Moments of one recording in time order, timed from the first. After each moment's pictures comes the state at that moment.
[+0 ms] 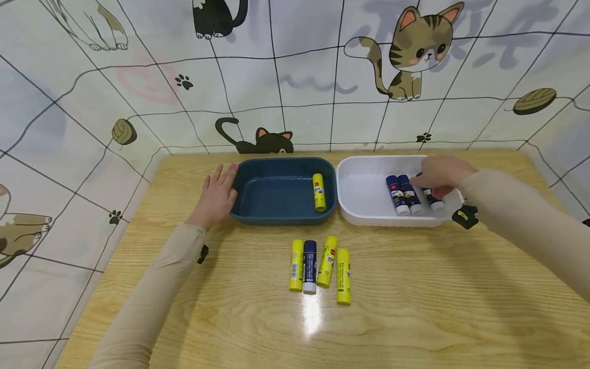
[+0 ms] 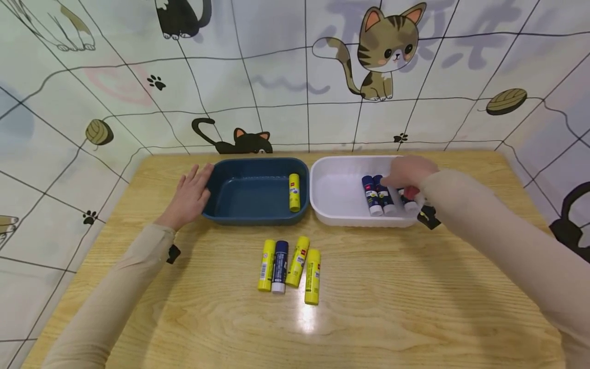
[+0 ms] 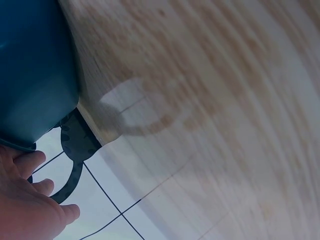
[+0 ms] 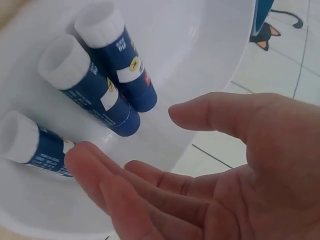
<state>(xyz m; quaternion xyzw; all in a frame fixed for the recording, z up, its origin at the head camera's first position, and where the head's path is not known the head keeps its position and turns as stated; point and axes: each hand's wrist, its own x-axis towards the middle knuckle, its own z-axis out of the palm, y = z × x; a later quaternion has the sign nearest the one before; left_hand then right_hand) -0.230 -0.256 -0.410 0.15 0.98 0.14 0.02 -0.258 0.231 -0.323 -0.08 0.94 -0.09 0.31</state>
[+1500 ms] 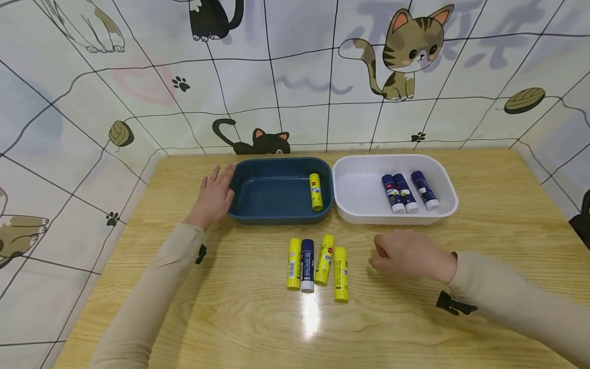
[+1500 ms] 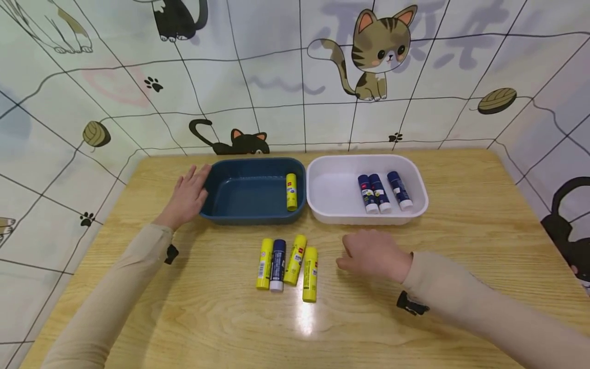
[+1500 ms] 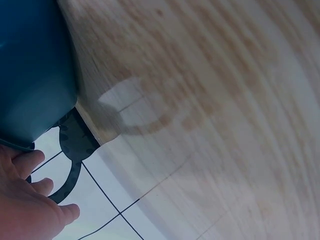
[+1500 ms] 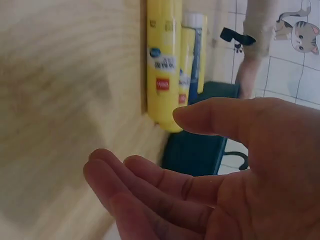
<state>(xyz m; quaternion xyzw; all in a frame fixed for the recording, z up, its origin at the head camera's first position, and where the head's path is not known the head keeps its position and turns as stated) -0.232 -0.257 -0.410 0.15 0.98 0.14 0.02 -0.122 0.166 -0.360 -0.24 0.94 -0.13 0.22</state>
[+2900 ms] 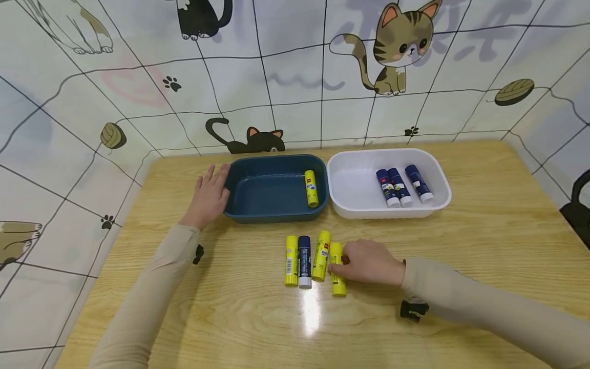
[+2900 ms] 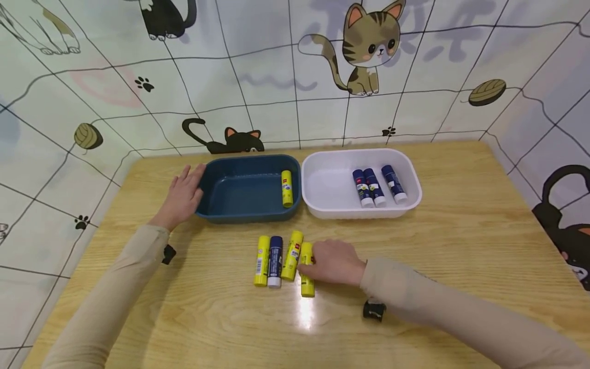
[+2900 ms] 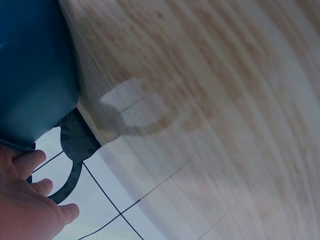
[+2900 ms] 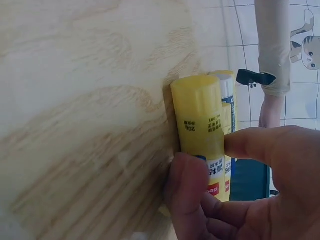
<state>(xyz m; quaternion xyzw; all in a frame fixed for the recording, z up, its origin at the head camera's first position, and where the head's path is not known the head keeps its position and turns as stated) -0.232 -0.257 -0.412 0.15 0.98 0.15 0.01 -0.107 0.111 -0.400 -0.16 0.93 -0.21 0.25</state>
